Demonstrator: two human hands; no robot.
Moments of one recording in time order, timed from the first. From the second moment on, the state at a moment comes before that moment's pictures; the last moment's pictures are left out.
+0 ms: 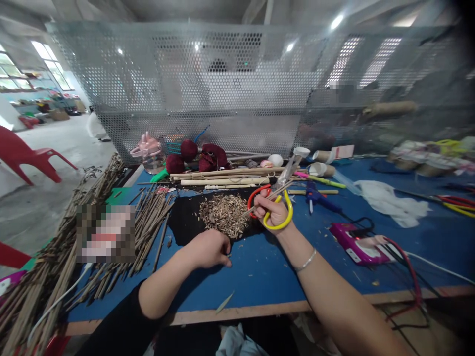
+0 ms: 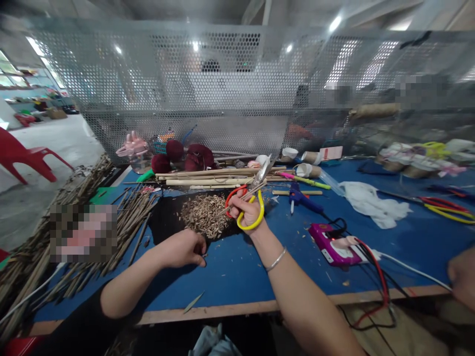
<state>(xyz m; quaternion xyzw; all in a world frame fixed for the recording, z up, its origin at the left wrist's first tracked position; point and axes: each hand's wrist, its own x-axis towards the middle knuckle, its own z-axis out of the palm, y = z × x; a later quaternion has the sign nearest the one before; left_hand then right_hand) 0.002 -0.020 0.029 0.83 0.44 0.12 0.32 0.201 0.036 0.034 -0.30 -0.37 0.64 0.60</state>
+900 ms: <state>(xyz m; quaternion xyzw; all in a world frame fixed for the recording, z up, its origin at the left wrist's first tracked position) 0.005 -0.005 0.020 0.70 0.46 0.38 0.38 0.161 0.018 0.009 -0.35 -0.54 0.61 0.47</state>
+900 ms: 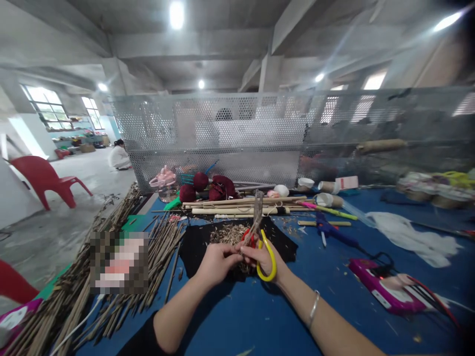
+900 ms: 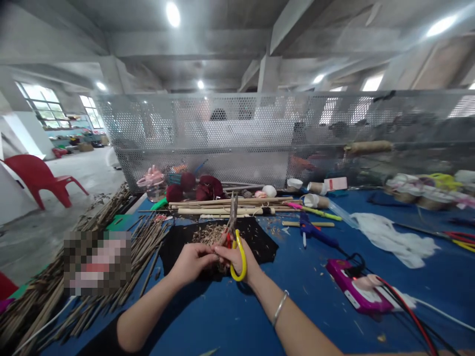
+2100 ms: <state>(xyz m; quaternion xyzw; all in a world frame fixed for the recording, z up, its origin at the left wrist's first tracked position) 0.006 0.002 0.020 0.35 0.31 0.49 0.73 0.173 0.026 0.028 -0.34 -0.34 0.66 0.58</state>
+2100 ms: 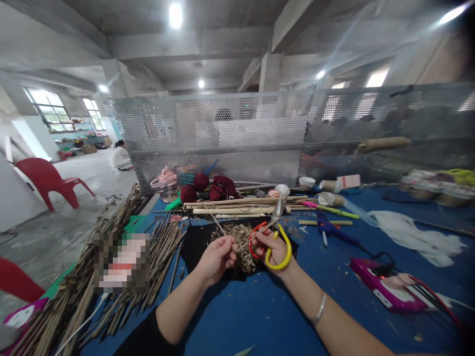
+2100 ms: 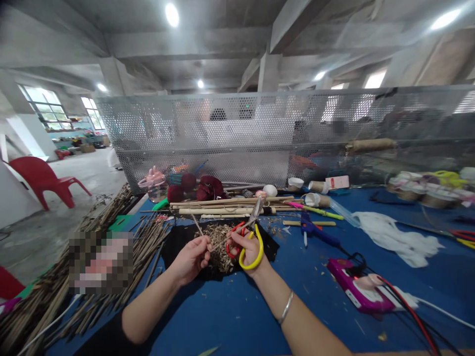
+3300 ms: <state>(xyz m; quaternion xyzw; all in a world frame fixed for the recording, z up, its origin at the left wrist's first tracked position) -0.008 -0.040 0.034 0.53 0.60 0.43 0.42 0.158 0.013 0.019 -0.39 -0.55 0.53 0.51</state>
